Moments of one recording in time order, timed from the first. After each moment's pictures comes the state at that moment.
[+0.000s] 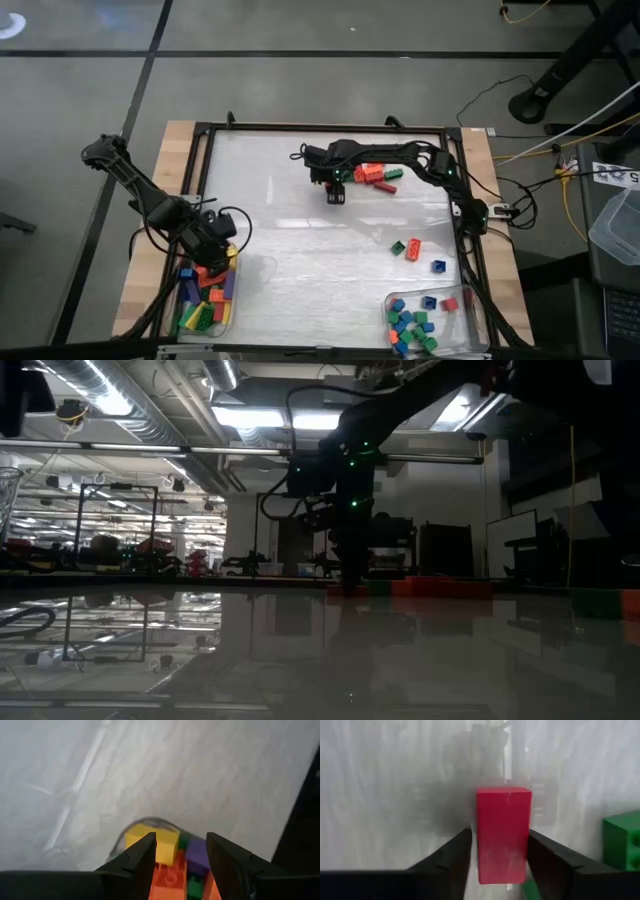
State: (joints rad) left arm -0.68 1.07 0.94 -1.06 -0.22 -1.13; right arm -0.28 2.27 1.79 -0.97 0.01 -0.27
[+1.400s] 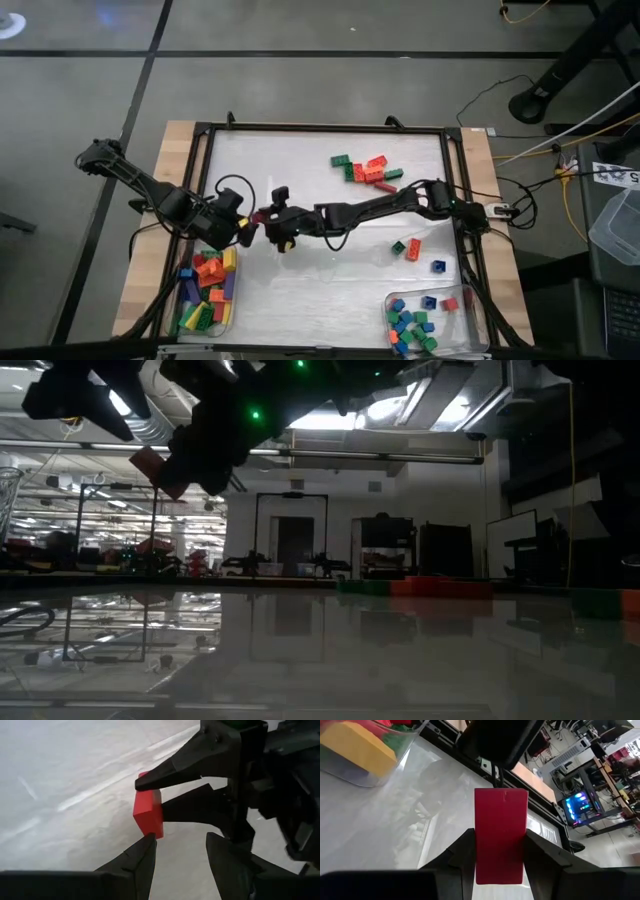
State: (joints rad) left arm -0.52 1.06 0.94 -0.93 -0.54 -1.45; right arm 0.13 2.28 1.80 0.03 0.37 -0.57
